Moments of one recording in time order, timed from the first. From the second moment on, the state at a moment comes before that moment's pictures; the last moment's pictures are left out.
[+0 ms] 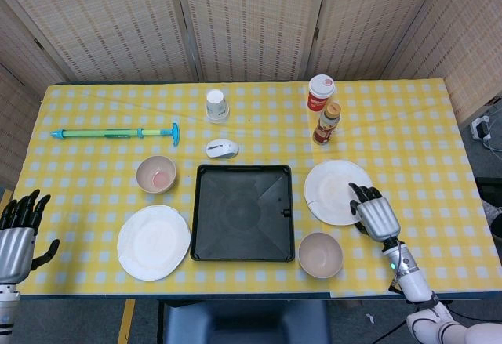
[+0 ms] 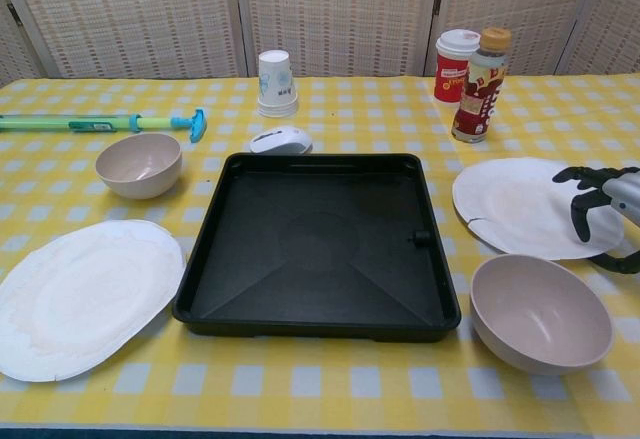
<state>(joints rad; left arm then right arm) -0.11 -1.15 -0.07 -1.59 1.43 1.47 0.15 0.39 -1.76 0.03 -0.71 -1.57 1.22 0.07</state>
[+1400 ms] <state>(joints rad) -0.11 -1.13 -0.07 -1.60 1.44 1.48 0.10 0.53 -1.76 0.08 -0.99 -1.73 1.46 -0.07</state>
